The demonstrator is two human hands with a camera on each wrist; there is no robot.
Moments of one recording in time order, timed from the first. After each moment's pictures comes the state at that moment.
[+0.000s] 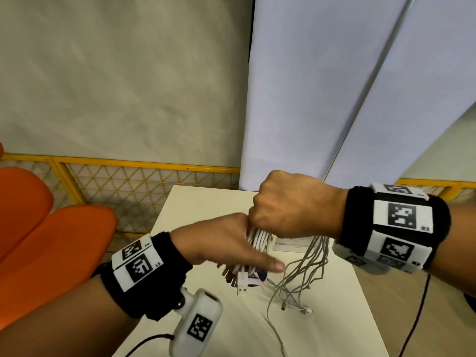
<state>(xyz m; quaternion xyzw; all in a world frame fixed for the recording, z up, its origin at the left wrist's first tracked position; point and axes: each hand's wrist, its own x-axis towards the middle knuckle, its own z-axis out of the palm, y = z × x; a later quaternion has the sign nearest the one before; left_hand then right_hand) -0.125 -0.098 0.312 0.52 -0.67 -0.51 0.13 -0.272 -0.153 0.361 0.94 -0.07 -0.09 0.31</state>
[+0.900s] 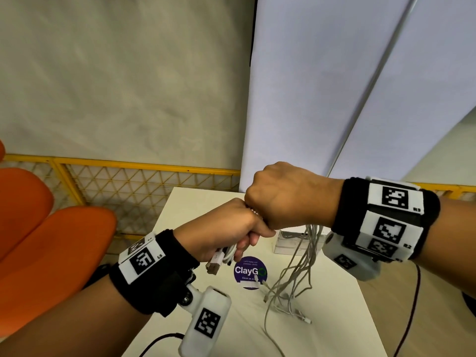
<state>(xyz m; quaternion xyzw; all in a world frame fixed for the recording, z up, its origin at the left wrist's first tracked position) -0.131 -0.112 0.310 0.58 -0.53 -0.56 0.26 -0.256 -0.155 0.374 0.95 -0.22 -0.09 0.20</state>
